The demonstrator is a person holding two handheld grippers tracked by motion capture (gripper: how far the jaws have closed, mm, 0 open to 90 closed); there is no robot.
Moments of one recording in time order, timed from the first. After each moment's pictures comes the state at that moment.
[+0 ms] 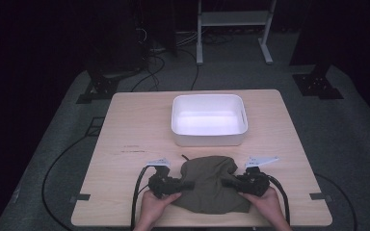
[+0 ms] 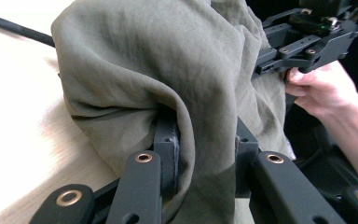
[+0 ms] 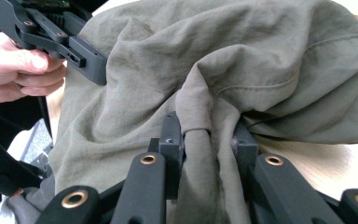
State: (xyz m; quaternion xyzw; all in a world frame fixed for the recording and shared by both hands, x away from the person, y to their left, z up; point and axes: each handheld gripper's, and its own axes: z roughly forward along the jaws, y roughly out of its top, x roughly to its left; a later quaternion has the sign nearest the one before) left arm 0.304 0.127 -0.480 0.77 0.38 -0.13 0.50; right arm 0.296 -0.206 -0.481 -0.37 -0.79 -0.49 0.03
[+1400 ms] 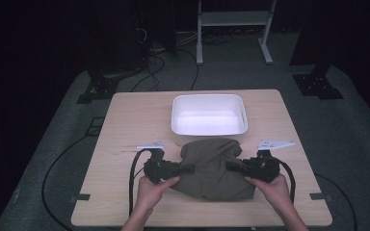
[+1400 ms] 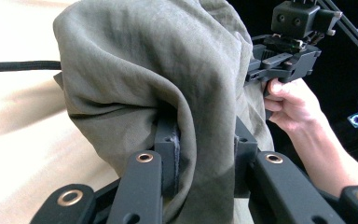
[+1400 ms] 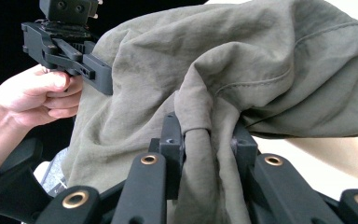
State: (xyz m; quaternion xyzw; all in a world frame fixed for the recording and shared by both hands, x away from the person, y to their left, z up) left arm 0.320 0.130 -0.412 0.74 0.35 -0.14 0.55; right arm 0.307 -0.220 -0.413 -0.36 -0.76 -0.54 0.03
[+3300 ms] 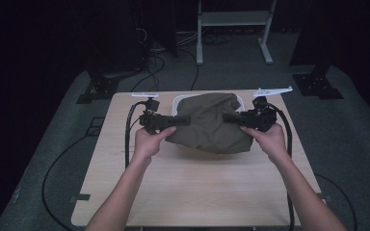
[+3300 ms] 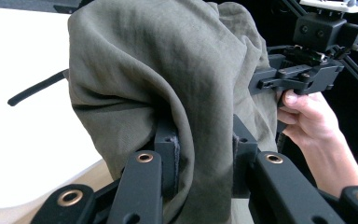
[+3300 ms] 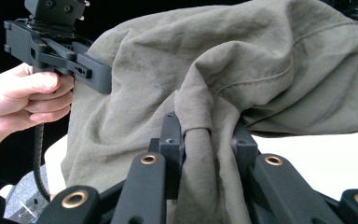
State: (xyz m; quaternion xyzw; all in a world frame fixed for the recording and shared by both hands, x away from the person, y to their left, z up) left arm 0.418 0.137 -0.332 0.72 0.38 -0.11 0.57; right arm 0.400 -0.209 -0.320 -0.37 -0.76 -0.53 -0.02
